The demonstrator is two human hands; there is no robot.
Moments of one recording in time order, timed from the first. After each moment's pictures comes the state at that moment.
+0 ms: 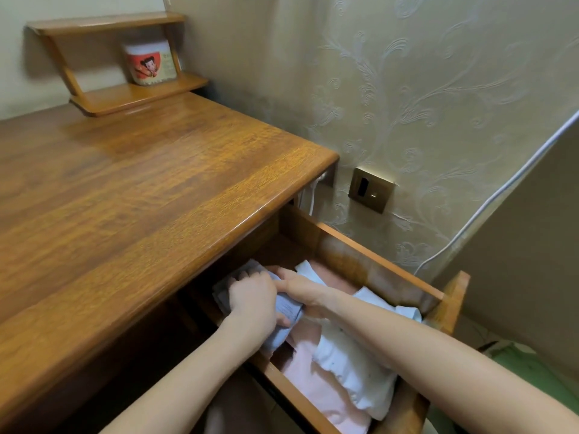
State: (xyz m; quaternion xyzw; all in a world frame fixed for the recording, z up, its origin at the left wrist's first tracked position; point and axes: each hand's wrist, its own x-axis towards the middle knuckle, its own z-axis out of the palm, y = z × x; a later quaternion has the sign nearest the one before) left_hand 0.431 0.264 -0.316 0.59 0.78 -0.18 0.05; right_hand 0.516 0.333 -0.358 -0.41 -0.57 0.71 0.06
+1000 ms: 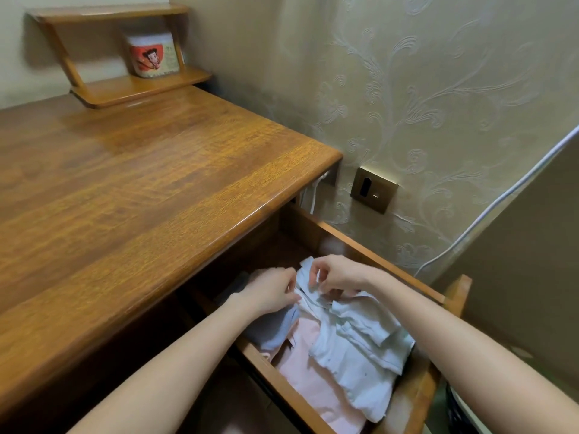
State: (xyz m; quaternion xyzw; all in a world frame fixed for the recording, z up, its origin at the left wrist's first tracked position) left_hand 0.419 0.302 -0.350 0.71 0.67 0.02 0.20; right_hand 0.577 0.383 -0.342 -0.44 -0.78 0.43 -0.10
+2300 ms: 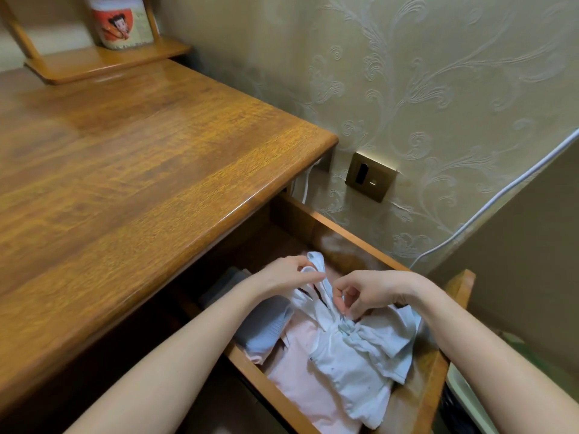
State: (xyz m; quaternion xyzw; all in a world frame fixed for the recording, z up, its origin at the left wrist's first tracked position) left_hand 0.436 0.338 -0.373 0.64 0.61 0.13 0.44; right_hand 0.627 0.371 -0.325 -0.42 -0.75 0.46 -0.24
